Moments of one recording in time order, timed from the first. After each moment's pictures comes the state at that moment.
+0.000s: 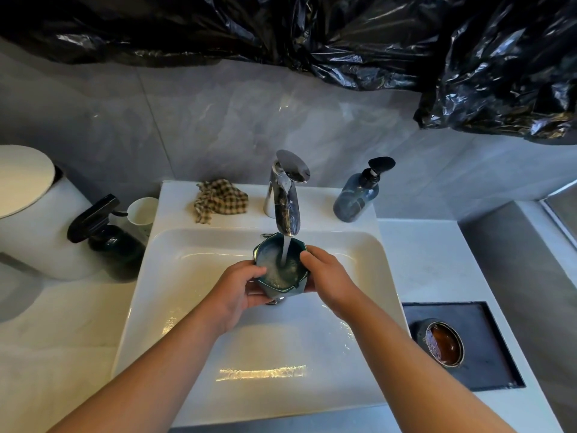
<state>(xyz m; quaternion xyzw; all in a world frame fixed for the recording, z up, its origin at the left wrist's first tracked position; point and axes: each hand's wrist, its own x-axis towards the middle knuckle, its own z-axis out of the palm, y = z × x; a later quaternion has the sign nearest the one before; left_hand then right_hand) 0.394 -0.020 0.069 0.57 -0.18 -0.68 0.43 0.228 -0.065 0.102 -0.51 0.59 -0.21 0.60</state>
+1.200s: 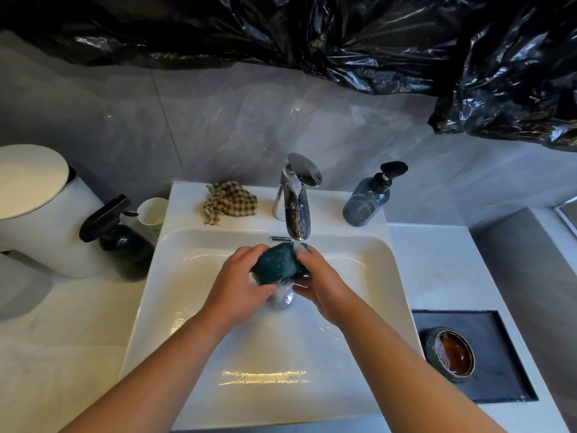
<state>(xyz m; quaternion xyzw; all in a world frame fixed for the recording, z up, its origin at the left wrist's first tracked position) 0.409 -0.016 0.064 0.67 -0.53 -0.37 0.36 0.245 -0.071 0.081 -0.43 0.53 -0.22 0.70</state>
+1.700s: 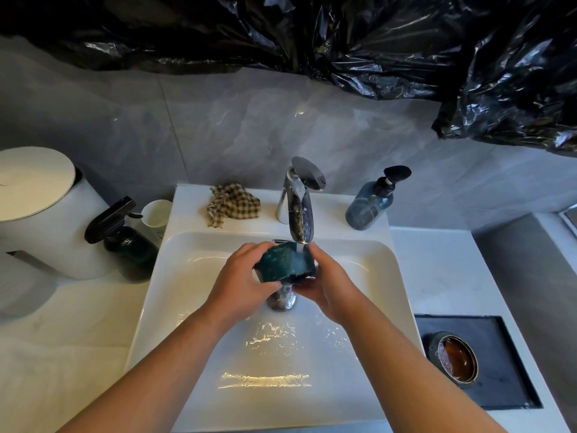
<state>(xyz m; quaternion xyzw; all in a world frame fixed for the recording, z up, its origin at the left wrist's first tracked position) 0.412 -0.022 0.080 0.67 -0.53 -0.37 0.35 0.244 -0.077 0.084 -0.35 0.54 -0.25 0.72</state>
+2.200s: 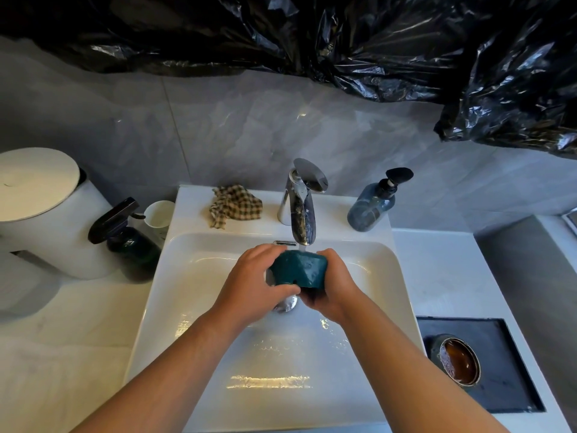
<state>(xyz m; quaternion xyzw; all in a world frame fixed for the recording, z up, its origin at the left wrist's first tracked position) 0.400 -0.020 0.089 0.67 -0.57 -0.34 0.33 0.248 -0.082 0.085 -0.19 0.60 -0.23 0.74</state>
